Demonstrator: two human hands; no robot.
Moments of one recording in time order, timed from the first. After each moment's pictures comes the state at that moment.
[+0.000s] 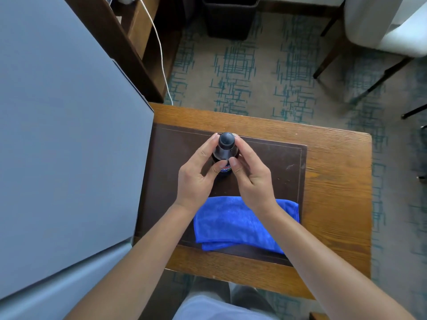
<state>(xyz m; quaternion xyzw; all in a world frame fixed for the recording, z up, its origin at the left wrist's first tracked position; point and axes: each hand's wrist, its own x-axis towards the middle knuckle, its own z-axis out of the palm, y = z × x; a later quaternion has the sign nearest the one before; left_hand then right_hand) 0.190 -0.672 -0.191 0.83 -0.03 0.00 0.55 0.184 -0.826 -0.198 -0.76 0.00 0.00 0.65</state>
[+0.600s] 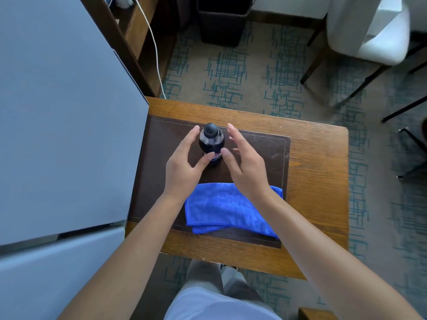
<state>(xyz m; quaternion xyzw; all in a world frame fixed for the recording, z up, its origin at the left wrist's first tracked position) 0.162 -0.667 -0.178 0.87 0.01 0.01 0.49 0.164 -0.847 -0.180 -0.88 -0.04 -0.01 0.48</state>
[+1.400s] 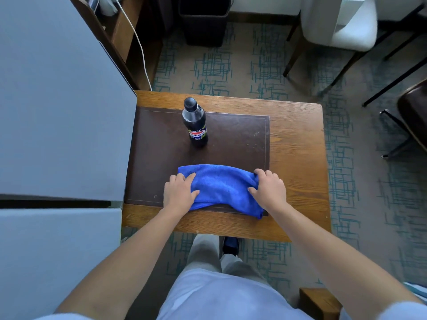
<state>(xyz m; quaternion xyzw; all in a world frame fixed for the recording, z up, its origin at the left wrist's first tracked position) 0.058 -0.667 -0.265 0.97 -0.04 -0.22 0.04 0.042 -0.941 -0.249 -0.96 0.10 0.22 0.12</state>
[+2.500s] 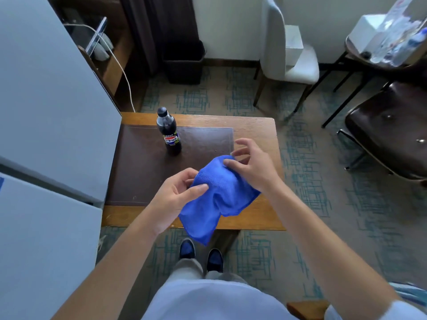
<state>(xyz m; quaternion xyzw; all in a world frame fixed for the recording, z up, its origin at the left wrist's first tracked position) -0.045 -0.734 -0.055 0.62 -0.07 -0.26 0.74 -0.009 -0.972 -0.068 -0.88 0.10 0.06 0.46</state>
